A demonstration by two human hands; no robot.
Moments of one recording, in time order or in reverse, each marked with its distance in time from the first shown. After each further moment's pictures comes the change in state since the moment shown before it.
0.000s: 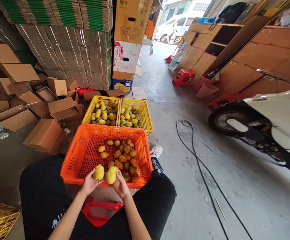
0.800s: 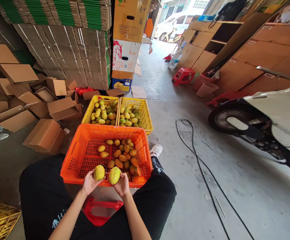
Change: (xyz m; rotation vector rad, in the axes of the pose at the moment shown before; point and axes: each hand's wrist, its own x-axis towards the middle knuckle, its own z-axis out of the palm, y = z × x) left_hand 0.004 -0.002 -0.002 -0.069 0.103 0.021; right_hand -0.003 -0.009 0.005 0.116 -0.015 0.091
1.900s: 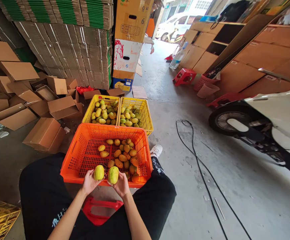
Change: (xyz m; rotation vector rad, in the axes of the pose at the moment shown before) left_hand -0.004 0.002 0.005 0.085 -0.043 -0.029; right_hand -0.001 0.001 -0.008 -0.081 -0.019 0.055
